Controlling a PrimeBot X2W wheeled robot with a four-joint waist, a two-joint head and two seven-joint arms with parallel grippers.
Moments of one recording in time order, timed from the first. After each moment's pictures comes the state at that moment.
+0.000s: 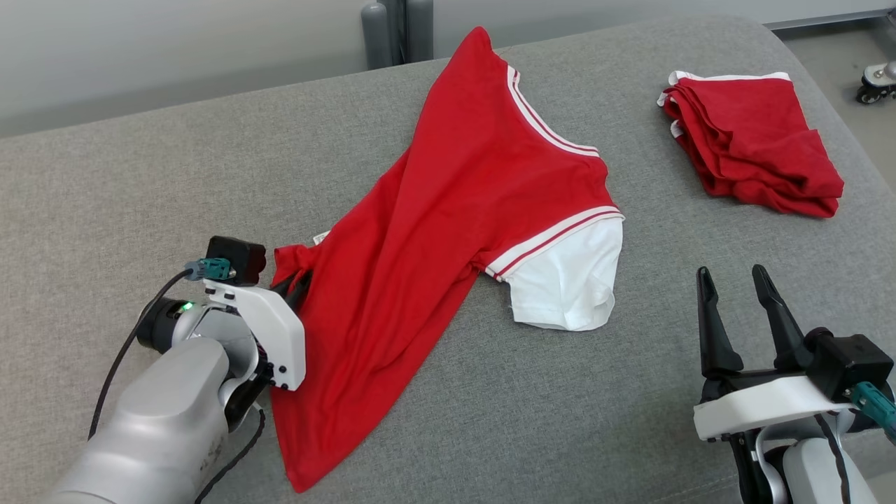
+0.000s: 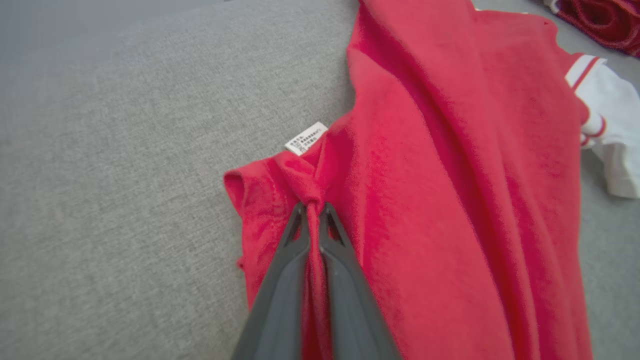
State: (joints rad) left arm -0.79 0.25 -1.03 1.02 -0.98 -0.13 -0.10; right arm -0.18 -0.05 0.04 0.25 0.23 0.13 -0.26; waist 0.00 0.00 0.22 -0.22
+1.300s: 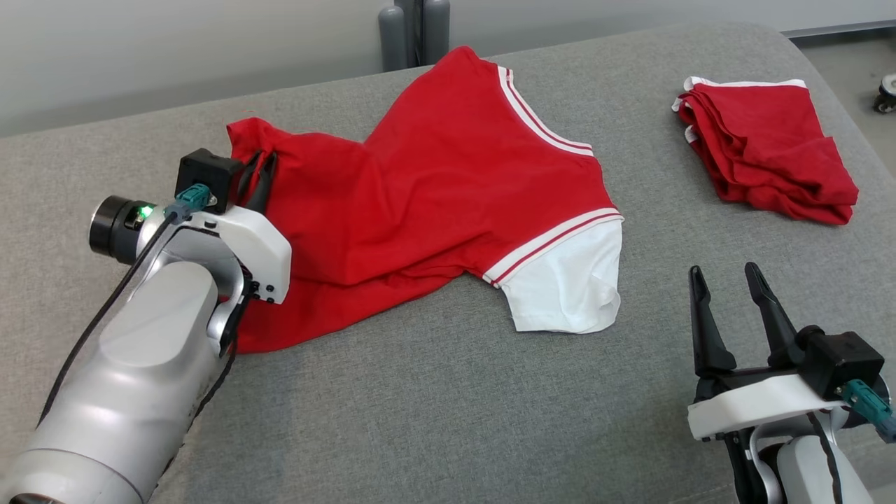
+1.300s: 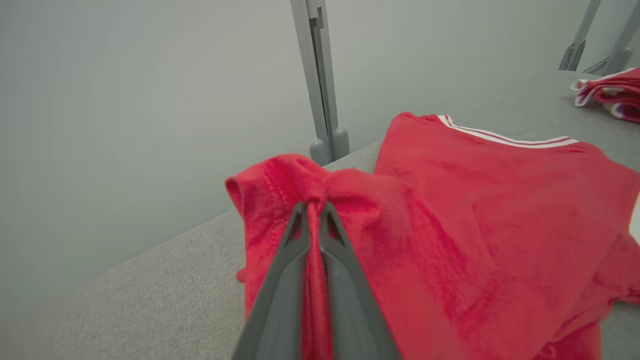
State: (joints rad) left arm -0.88 0.27 -0.82 0.91 -0.62 0.07 -0.22; right arm -0.18 -0.05 0.05 0.24 0.21 0.13 -0.26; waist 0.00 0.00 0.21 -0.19
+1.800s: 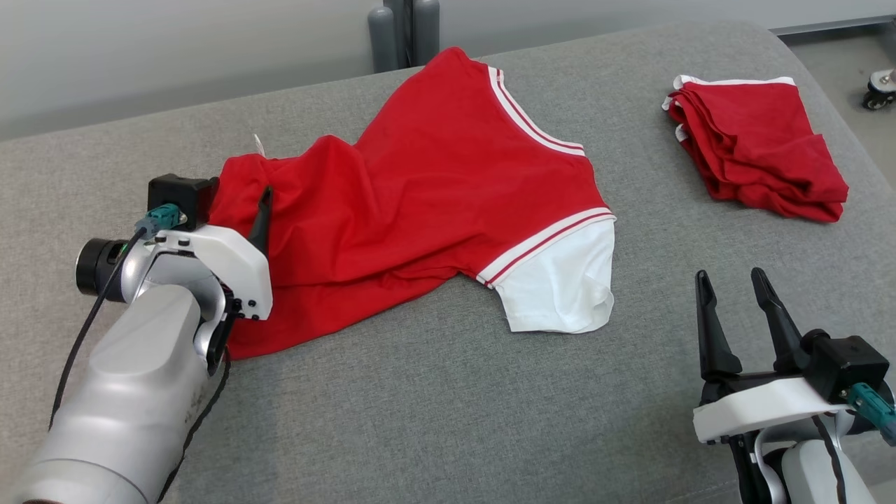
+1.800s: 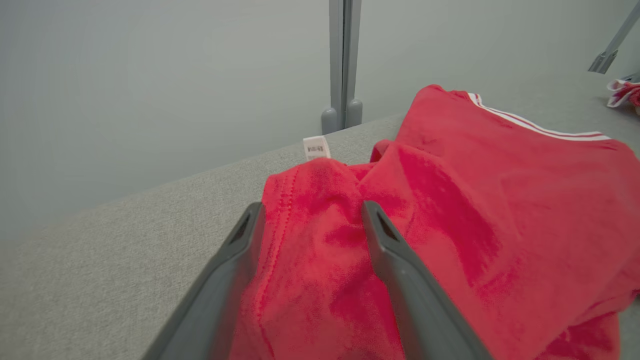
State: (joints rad) left arm -0.88 0.22 -0.78 1.10 -0.70 0.01 -0.24; right arm -0.18 -0.05 0.04 0.26 0.21 0.13 -0.26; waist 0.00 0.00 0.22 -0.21
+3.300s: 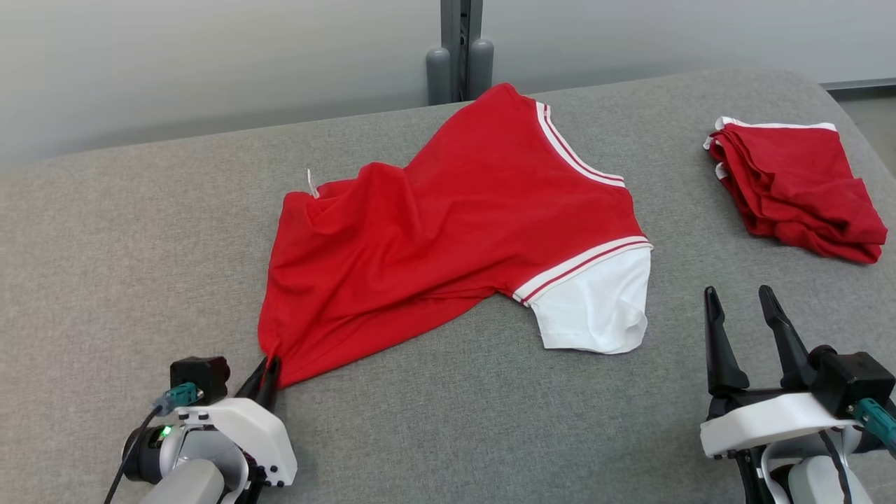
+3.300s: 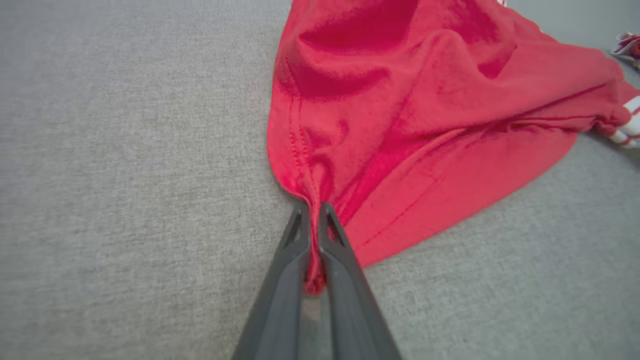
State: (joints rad) left arm -0.42 0.27 -0.70 0.80 -0.84 0.07 -0.22; right arm -0.15 -0.05 0.02 0.26 0.22 0.13 -0.26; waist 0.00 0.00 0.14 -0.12
